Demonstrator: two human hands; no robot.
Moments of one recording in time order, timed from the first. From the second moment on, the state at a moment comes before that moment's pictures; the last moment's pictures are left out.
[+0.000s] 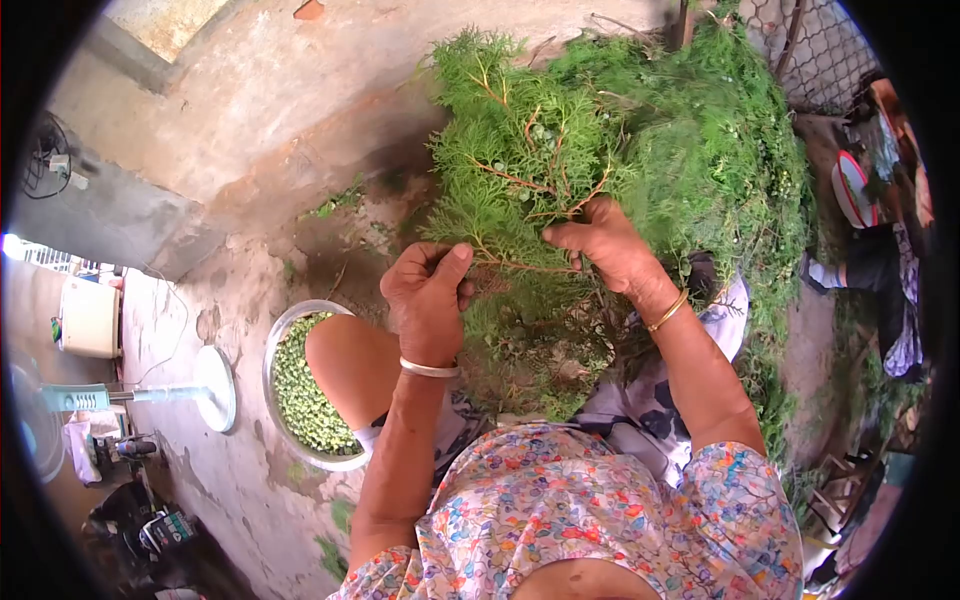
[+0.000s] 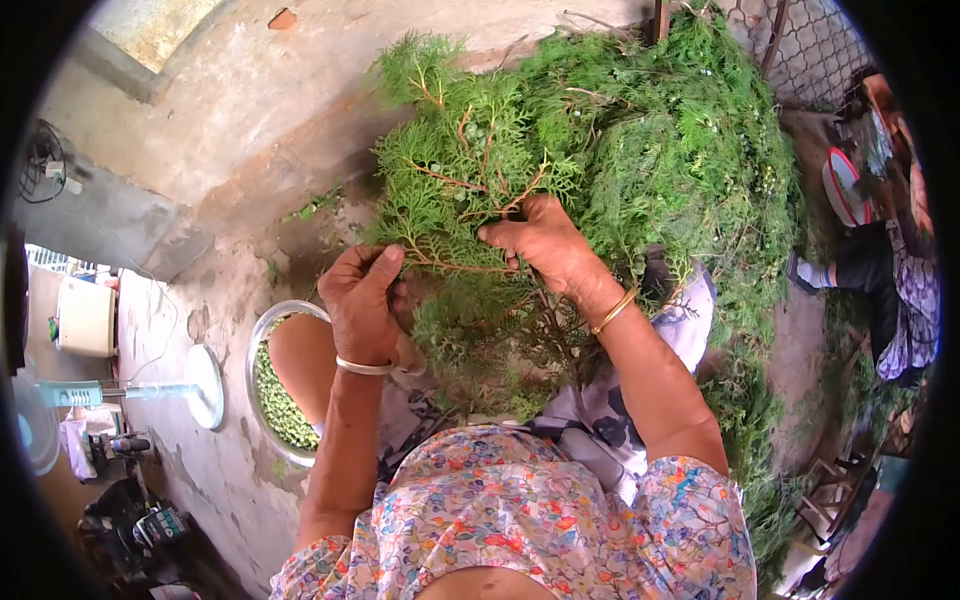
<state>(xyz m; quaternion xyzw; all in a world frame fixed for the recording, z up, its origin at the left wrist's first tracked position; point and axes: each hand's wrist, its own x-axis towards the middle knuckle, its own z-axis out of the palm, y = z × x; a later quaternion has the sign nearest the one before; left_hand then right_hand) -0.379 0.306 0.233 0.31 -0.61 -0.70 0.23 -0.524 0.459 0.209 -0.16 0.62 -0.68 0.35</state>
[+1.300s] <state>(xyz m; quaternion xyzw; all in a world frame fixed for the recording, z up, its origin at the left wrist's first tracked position) -0.348 0.336 0.203 0.25 -0.58 -0.77 0.10 -0.531 0.471 0.212 -0.08 0.65 -0.70 0.29</state>
